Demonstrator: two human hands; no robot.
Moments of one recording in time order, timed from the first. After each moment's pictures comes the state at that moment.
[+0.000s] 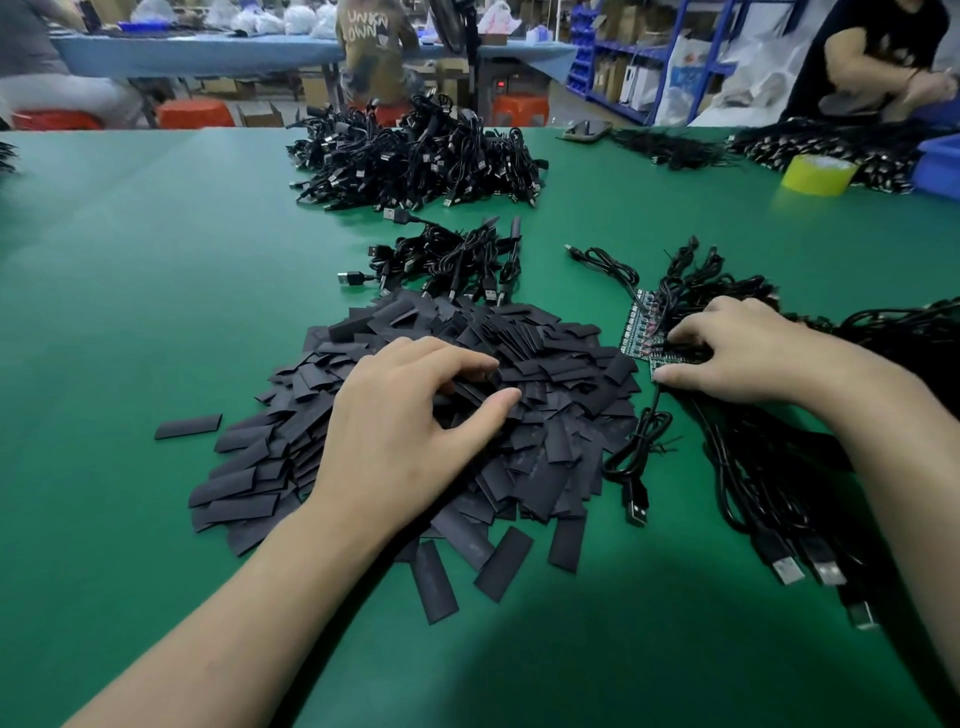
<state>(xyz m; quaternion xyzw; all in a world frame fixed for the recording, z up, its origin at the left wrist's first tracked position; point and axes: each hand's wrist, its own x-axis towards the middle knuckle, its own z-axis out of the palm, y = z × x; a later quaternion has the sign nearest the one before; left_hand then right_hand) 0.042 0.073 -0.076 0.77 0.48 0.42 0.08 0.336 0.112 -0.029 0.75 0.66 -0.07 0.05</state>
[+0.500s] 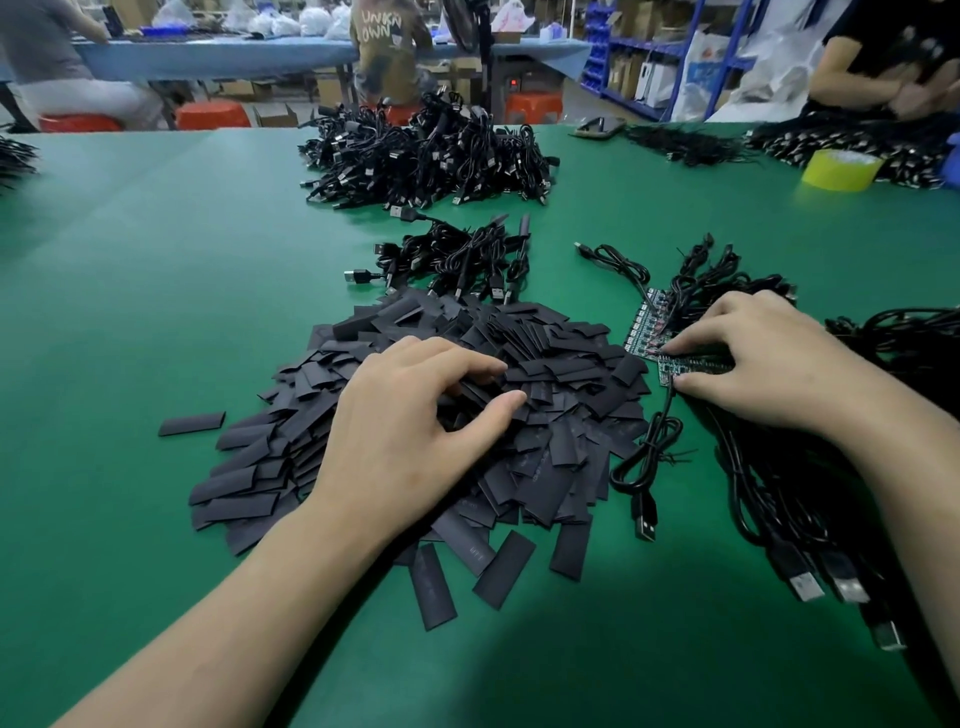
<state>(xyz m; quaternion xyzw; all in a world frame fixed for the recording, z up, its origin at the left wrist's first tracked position) 0.044 0.072 -0.076 0.78 0.47 0.41 0.07 0.335 0.095 -0.036 0.71 0.71 -0.02 -0.04</state>
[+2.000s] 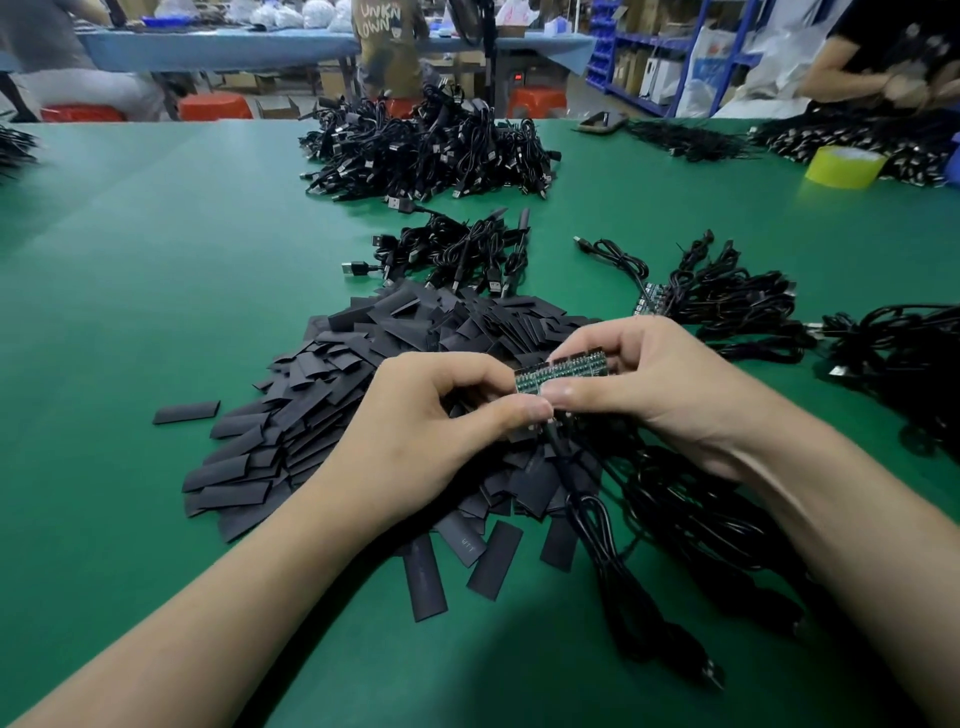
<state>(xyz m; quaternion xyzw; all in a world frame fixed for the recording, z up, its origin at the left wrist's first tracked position) 0.051 0.067 -0.070 0.74 0.39 0.41 0.36 0.263 0.072 -0.042 0.42 0.61 -0.55 -0.37</state>
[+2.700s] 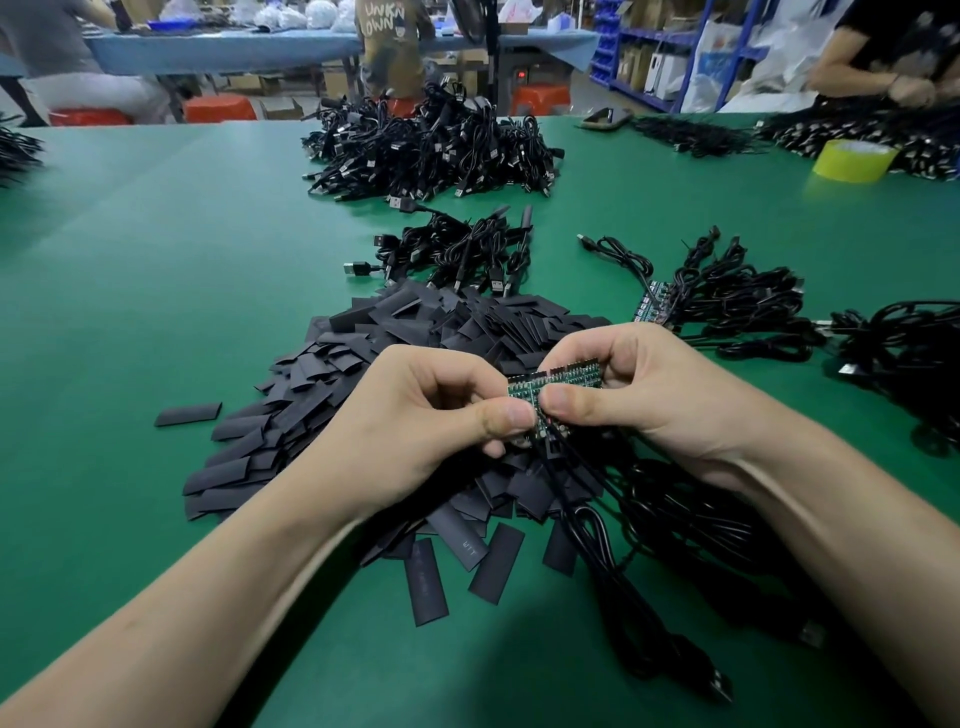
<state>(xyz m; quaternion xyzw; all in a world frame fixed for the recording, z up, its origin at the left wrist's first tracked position) 0.043 0.072 -0.063 0.69 0.32 0.40 0.51 0.258 0.072 -0.049 0.36 0.62 -0.59 -0.36</state>
